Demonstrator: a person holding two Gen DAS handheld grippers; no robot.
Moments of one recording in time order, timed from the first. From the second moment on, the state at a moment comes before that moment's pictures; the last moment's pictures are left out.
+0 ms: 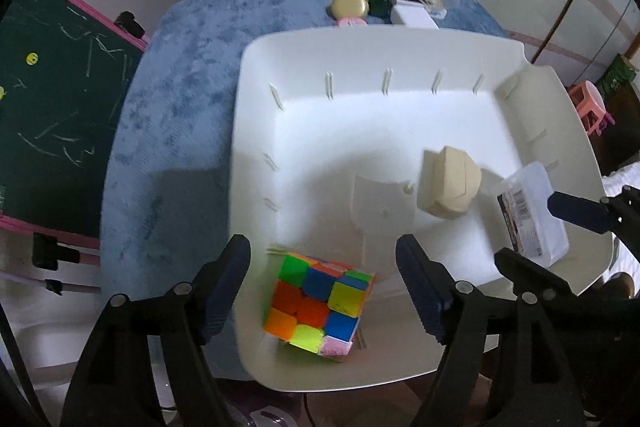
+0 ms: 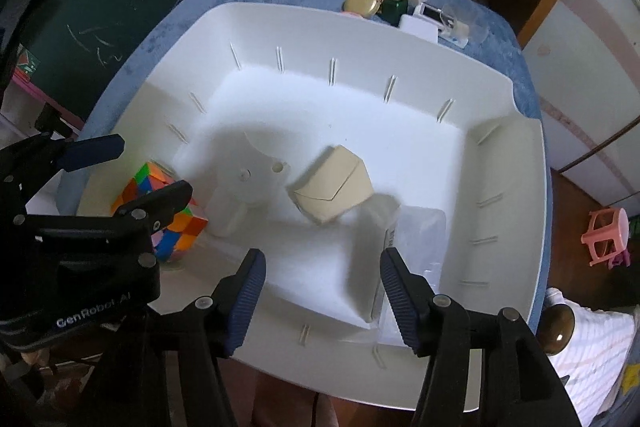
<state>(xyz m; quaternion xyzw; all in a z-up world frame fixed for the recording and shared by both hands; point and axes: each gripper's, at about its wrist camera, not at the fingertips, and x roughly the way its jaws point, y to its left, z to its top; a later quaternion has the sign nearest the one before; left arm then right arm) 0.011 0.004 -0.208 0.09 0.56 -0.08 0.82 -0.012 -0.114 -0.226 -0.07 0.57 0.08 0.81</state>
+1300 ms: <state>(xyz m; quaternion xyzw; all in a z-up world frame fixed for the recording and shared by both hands) 0.254 -0.041 -0.084 0.11 0.47 -0.15 0.86 0.202 -0.218 -0.074 0.06 0.50 -0.02 0.87</state>
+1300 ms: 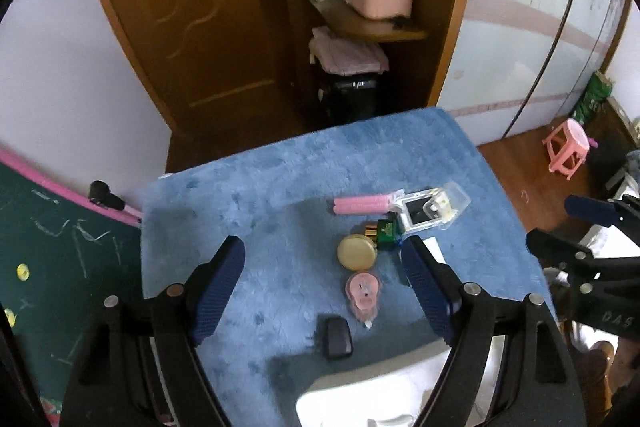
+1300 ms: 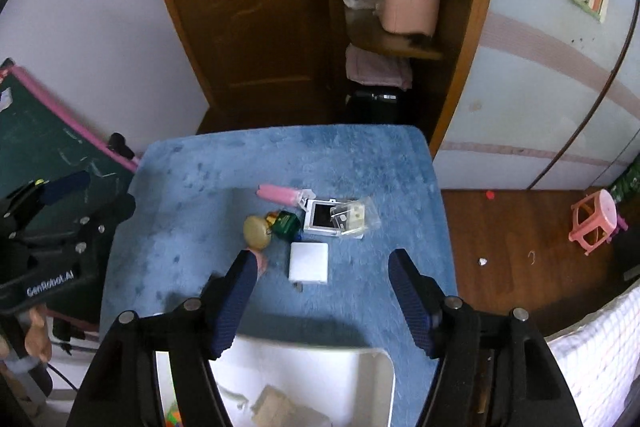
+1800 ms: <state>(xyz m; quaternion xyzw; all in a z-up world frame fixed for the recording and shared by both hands) 0.313 -0.066 -0.219 0.12 0.59 -0.20 0.77 0.274 -0.209 -0.238 0.06 0.64 -0.03 0.77</state>
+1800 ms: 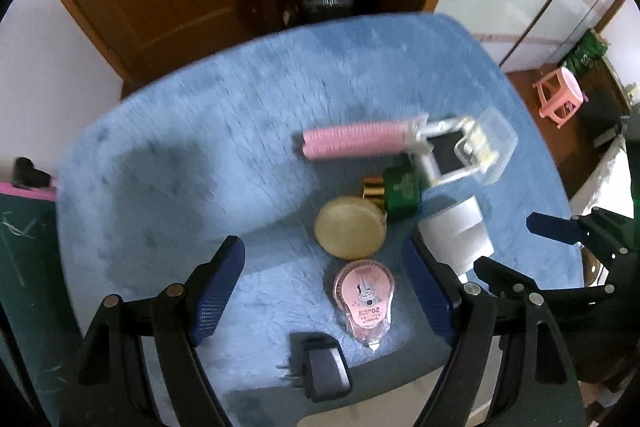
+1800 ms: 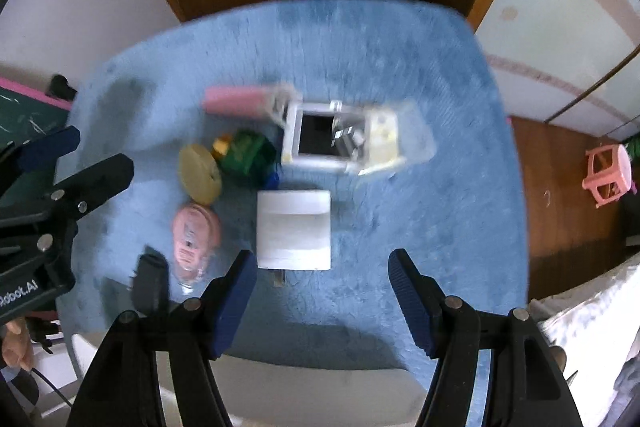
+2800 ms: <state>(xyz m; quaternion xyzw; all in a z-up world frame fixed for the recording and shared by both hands) 0.328 -0.077 -0.288 0.08 0.63 -0.21 0.74 0.300 -0.175 -0.302 0.07 0.68 -0.01 0.73</state>
